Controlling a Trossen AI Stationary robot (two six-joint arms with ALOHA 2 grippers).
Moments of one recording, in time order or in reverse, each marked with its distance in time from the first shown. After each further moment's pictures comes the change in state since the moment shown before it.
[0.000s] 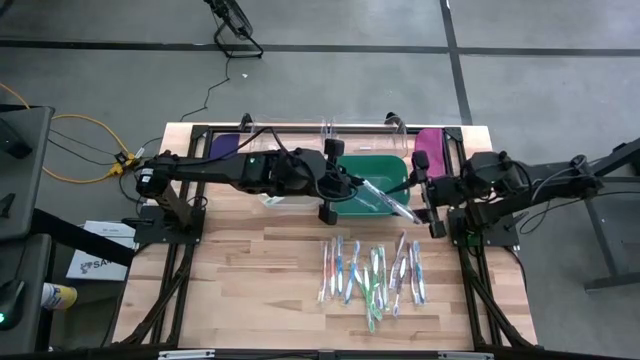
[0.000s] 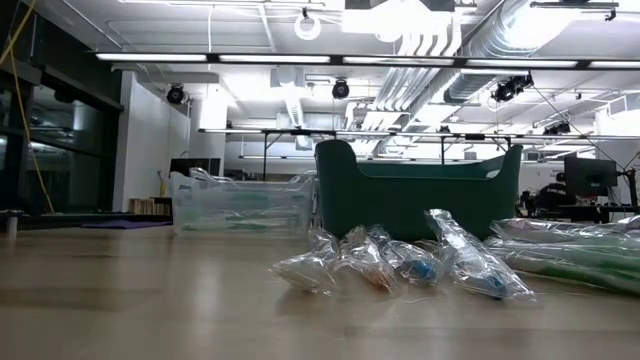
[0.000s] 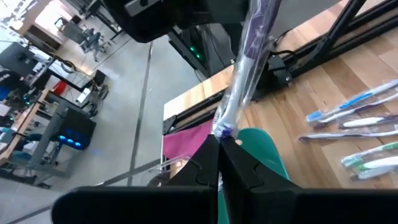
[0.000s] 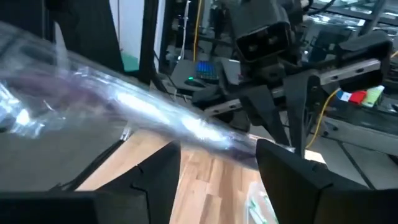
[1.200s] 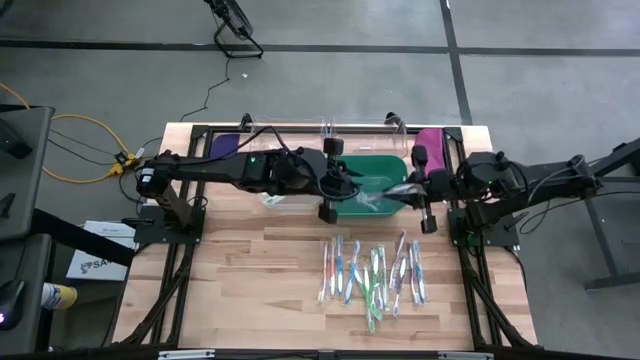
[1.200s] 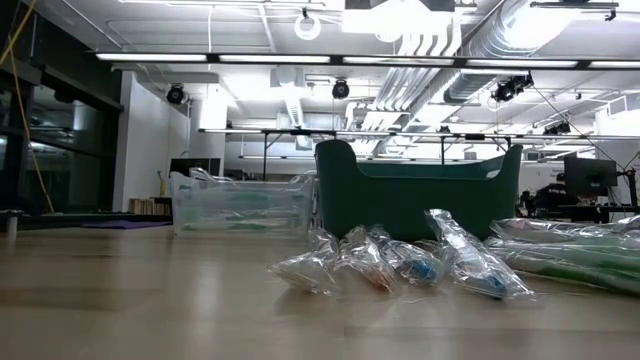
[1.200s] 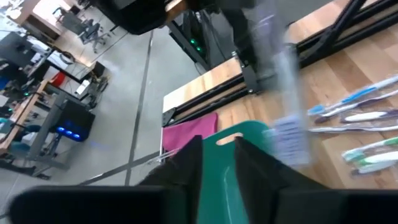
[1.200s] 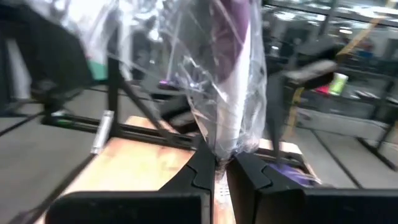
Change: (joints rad) left arm 0.003 0.002 -0.002 -0.021 -0.001 -0.016; right arm -0.003 0.022 -0.001 0.053 0.127 0.054
